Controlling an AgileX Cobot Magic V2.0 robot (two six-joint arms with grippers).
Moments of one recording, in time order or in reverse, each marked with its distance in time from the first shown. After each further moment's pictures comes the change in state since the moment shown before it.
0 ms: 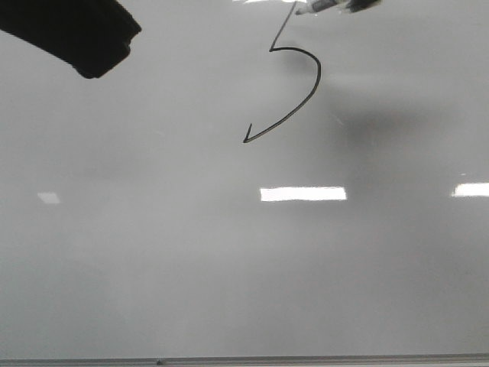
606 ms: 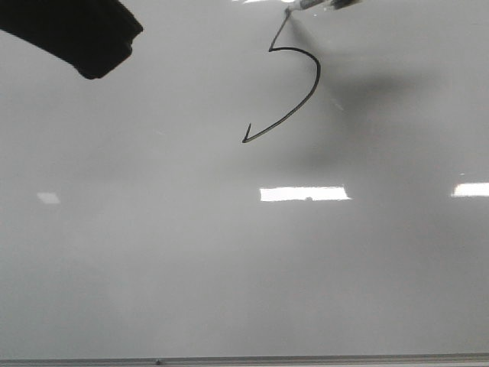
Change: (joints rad) left arm 0.000 0.000 0.000 -0.012 0.002 0.000; right arm -0.007 0.107 -0.118 0.002 0.038 0.002
